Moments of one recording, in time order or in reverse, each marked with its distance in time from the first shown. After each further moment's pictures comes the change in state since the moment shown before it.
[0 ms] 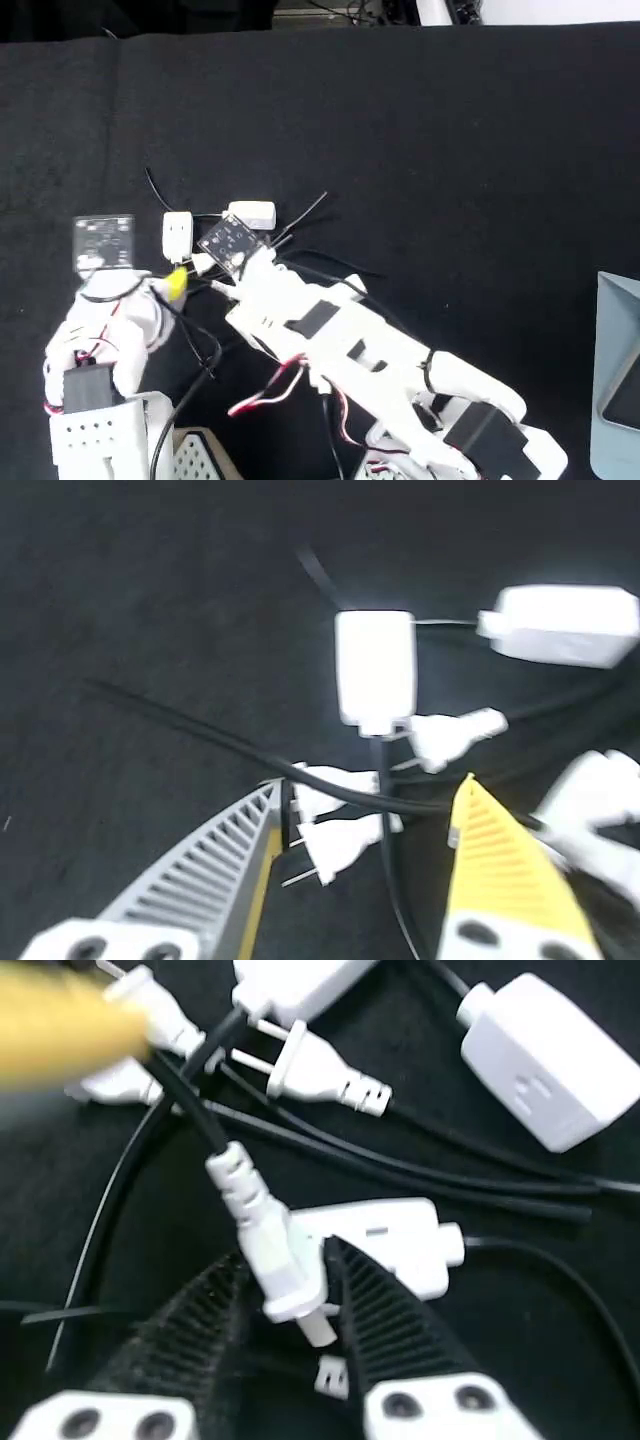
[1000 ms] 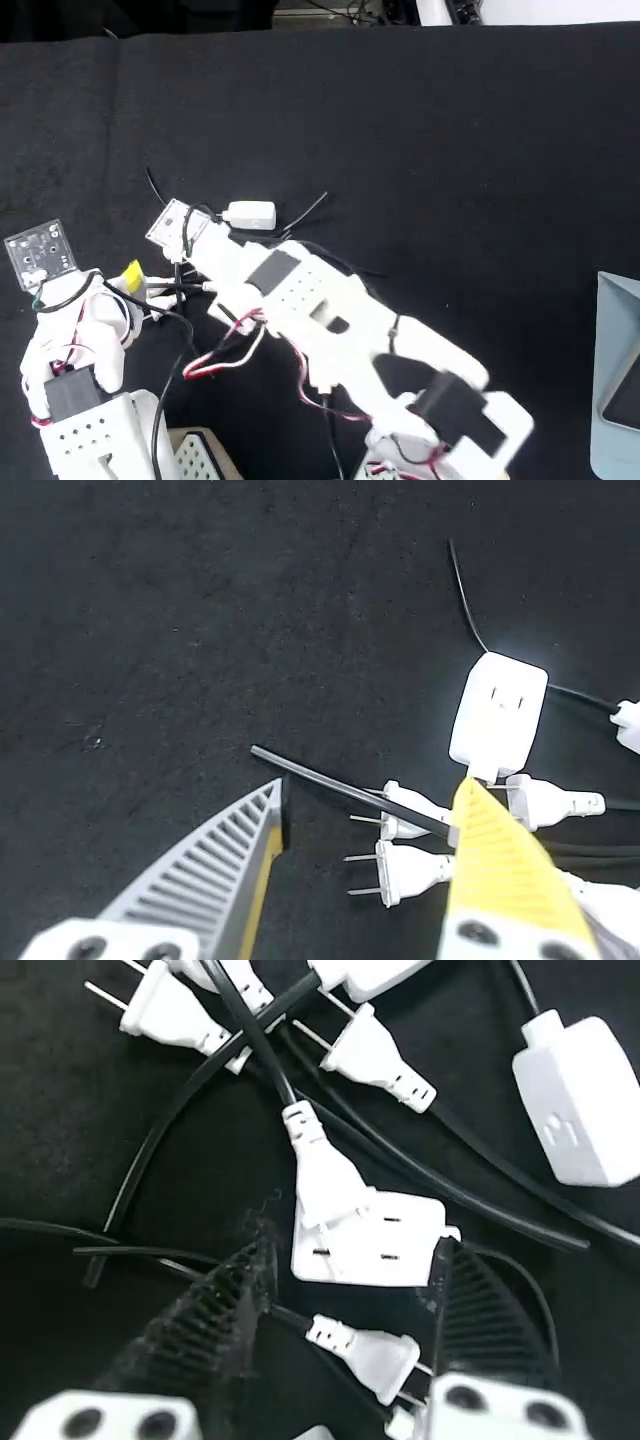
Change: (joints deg) left arm -14.0 0.0 0.0 -0.9 7.0; right arm -1.7 12.2 -29.3 32.0 11.3
